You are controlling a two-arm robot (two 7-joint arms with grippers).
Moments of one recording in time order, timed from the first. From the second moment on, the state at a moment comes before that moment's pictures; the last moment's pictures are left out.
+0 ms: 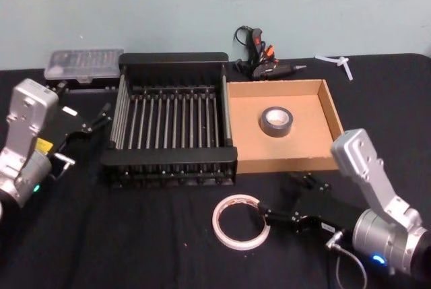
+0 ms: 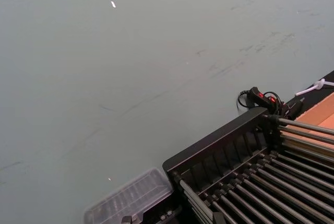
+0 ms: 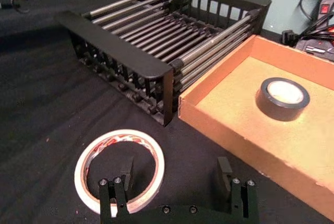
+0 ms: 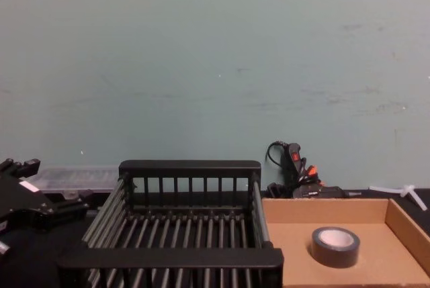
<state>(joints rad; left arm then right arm) -0.20 0.60 0.45 -1.41 -0.25 -0.12 0.03 -0.10 0.49 -0.30 -1.76 0.25 0.30 0.41</state>
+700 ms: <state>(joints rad) -0.20 0.60 0.45 -1.41 -0.25 -0.12 0.03 -0.04 0.46 -0.39 -1.66 0.21 0.25 0.39</state>
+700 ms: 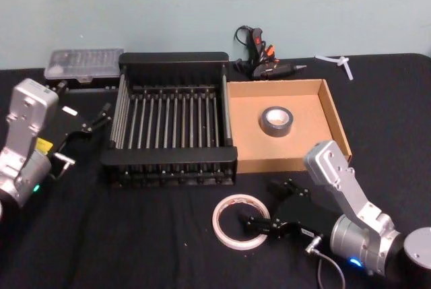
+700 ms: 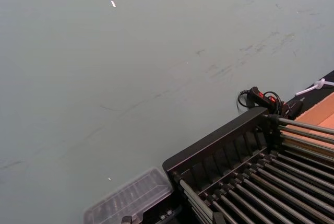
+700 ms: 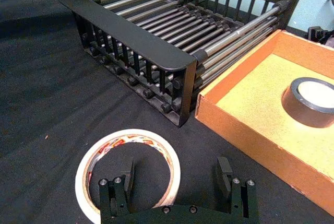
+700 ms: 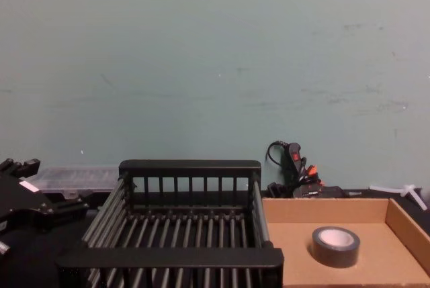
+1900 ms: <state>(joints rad) -0.20 0.60 0.45 -1.41 -0.25 -0.12 0.03 0.01 0.43 -0.42 -1.60 0.17 0.21 0.39</state>
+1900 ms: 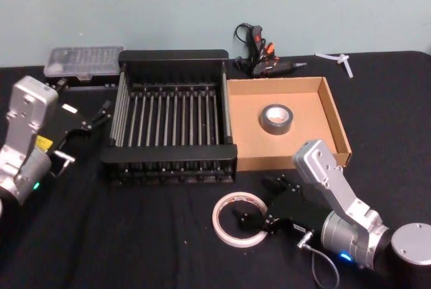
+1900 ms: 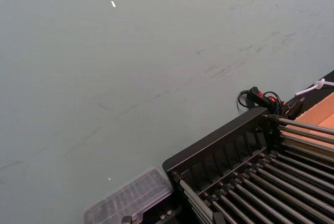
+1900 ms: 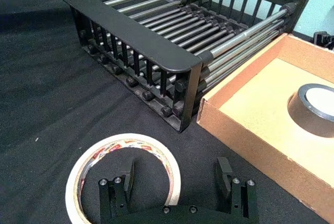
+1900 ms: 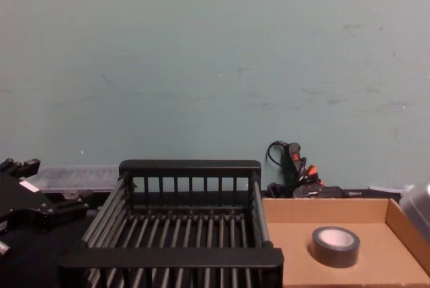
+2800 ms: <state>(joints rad) -0.20 0.60 0.45 -1.41 -0.25 -0.12 0.03 0.00 0.43 -0.42 -1.59 0.16 0.22 0.39</state>
